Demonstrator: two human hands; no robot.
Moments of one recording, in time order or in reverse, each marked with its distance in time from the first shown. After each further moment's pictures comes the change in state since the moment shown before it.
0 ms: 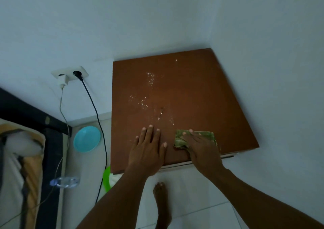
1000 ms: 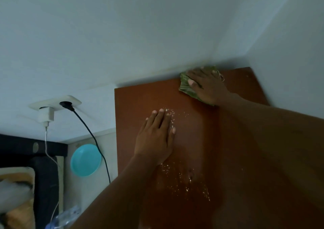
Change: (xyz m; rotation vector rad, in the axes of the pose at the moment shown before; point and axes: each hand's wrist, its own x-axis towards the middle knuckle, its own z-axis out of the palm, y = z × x) left_hand 0.236 -0.077 -0.088 -0.054 0.192 0.147; right_hand 0.401 0.111 0.077 -0.069 -0.428 0.133
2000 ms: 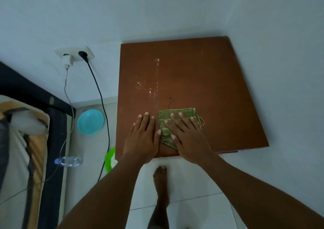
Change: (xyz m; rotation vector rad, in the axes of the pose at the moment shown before) left_hand -0.243 0.077 0.046 -0.020 -0.130 -0.211; right_hand -0.375 -0.088 0.112 -0.076 0.039 -0.226
